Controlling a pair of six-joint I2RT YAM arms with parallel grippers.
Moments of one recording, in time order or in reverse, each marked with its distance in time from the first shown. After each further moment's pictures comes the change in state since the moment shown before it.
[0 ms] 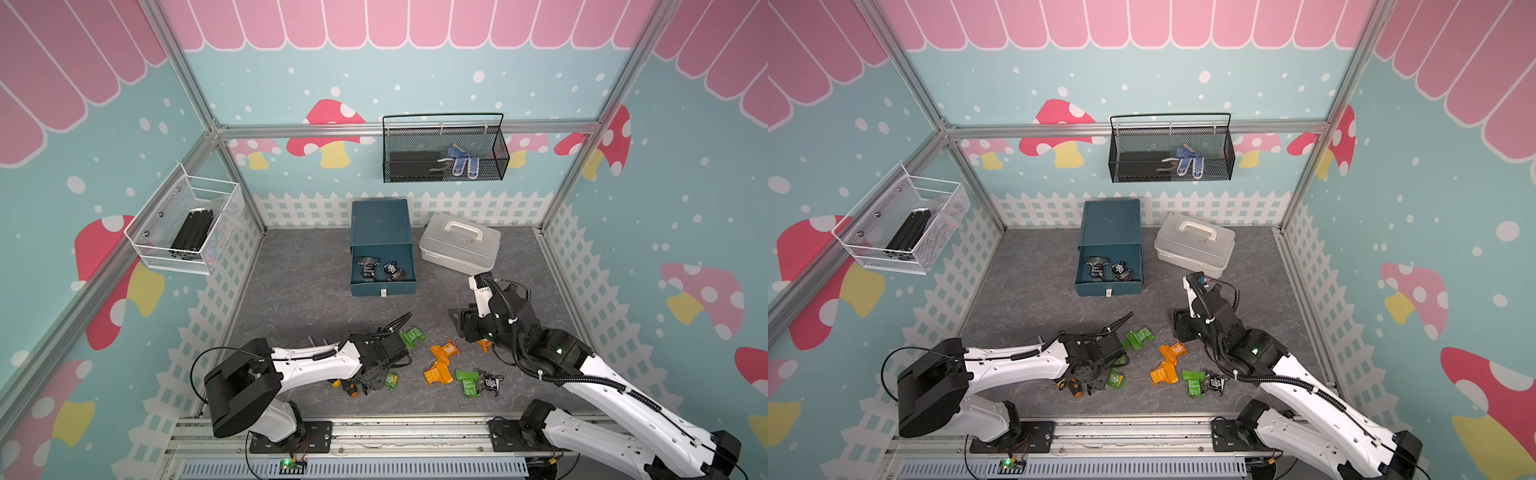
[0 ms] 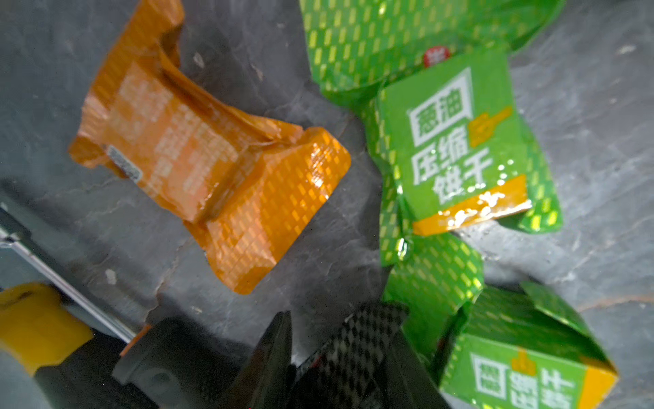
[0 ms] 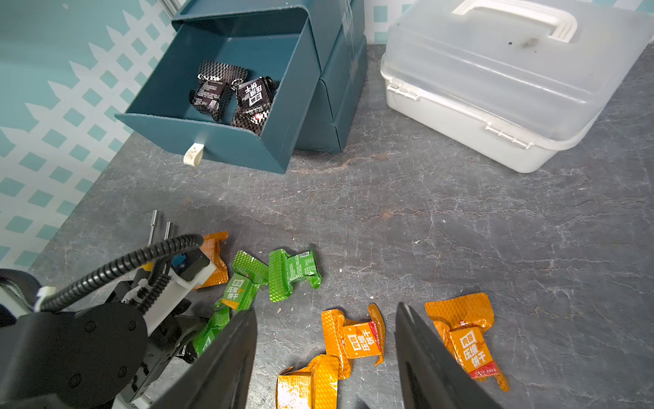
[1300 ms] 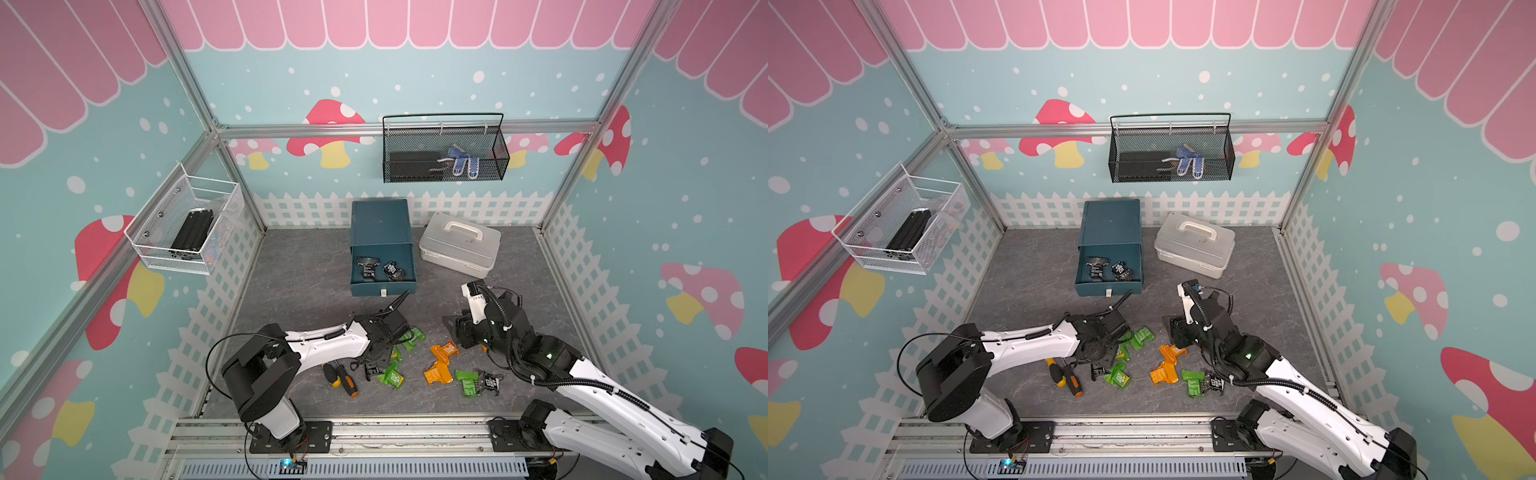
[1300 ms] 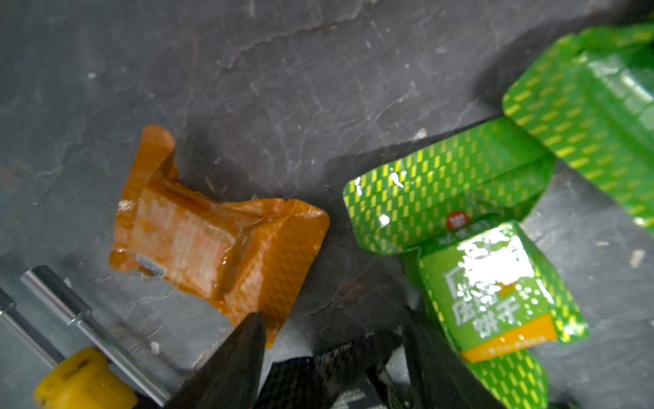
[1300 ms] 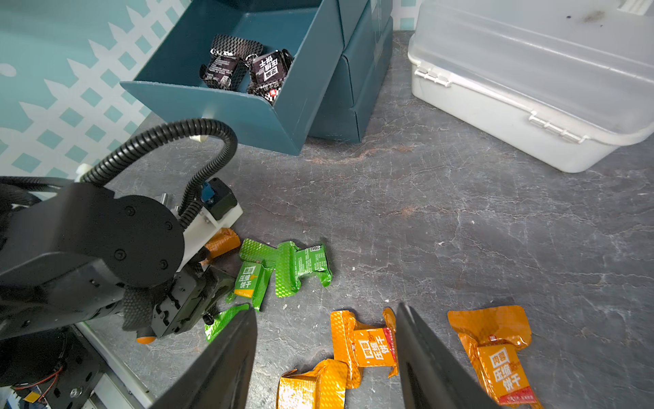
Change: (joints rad) left arm 0.135 0.119 0.153 -0.011 -0.026 0.065; right arm 0.000 -0.023 -0.123 0.129 -0.068 -0.031
